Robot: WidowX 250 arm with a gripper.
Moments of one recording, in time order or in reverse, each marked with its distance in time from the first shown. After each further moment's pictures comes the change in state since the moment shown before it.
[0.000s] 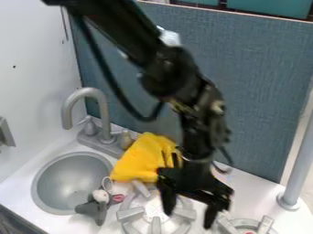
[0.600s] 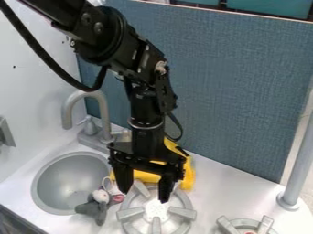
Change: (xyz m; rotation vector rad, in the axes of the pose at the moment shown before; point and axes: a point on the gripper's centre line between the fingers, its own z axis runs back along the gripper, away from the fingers) arm -0.014 0.075 0.037 0.002 0.027 0.166
